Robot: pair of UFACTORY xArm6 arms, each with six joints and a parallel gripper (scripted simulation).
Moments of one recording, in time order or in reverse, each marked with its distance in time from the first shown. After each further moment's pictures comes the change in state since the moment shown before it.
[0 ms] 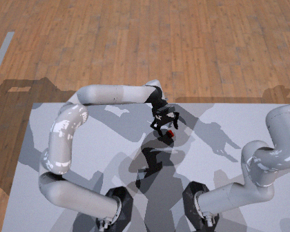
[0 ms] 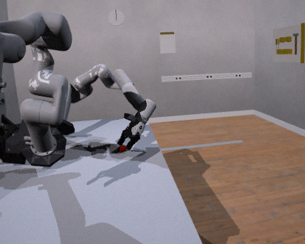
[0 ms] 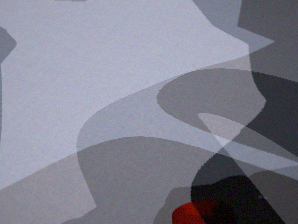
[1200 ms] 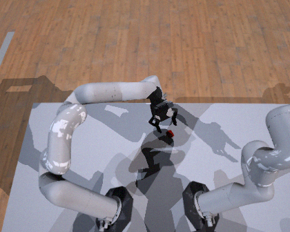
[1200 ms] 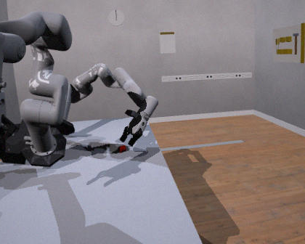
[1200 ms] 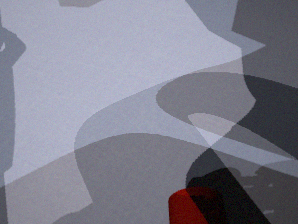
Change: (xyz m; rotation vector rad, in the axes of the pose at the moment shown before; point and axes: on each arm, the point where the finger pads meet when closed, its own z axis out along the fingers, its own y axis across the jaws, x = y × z) left arm -0.001 0.000 -0.024 0.003 -0.001 0.000; right arm 0.000 0.000 0.000 0.000 0.000 0.000
